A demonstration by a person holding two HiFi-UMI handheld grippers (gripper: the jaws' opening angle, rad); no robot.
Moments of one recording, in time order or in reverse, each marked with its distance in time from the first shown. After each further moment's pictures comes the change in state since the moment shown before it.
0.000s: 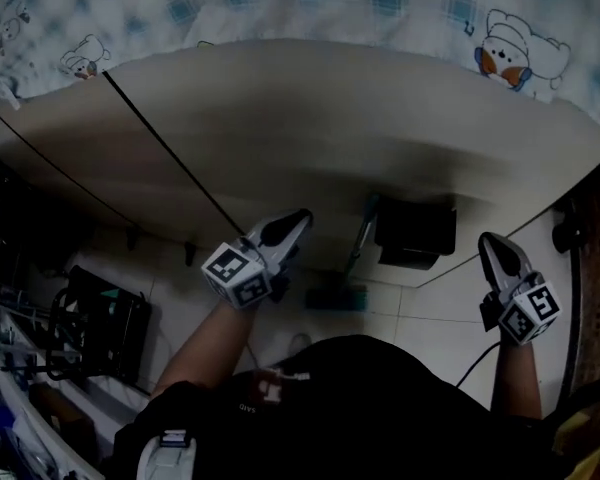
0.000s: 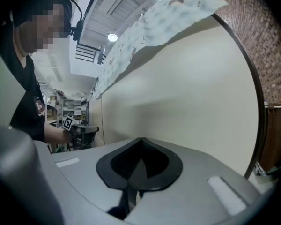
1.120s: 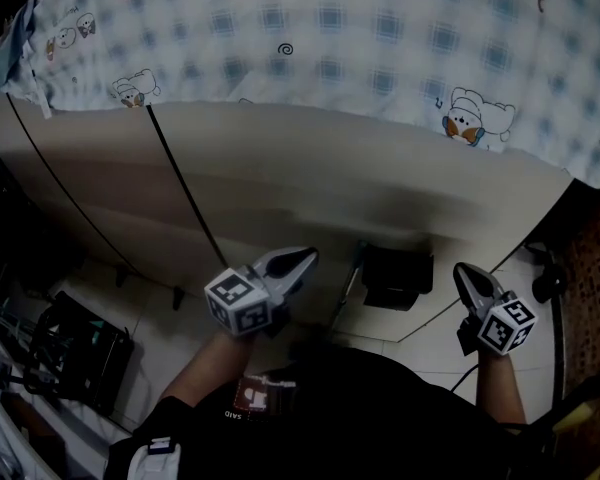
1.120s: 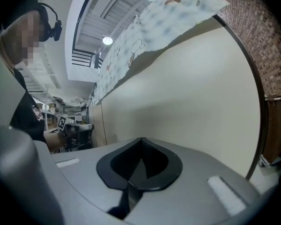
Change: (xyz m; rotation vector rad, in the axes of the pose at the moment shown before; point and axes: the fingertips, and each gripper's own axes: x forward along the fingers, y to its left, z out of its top) left arm -0.006 -0.056 0.055 0.039 -0.001 -0.077; right arm -0.001 0.013 0.031 0.072 -0.030 0.022
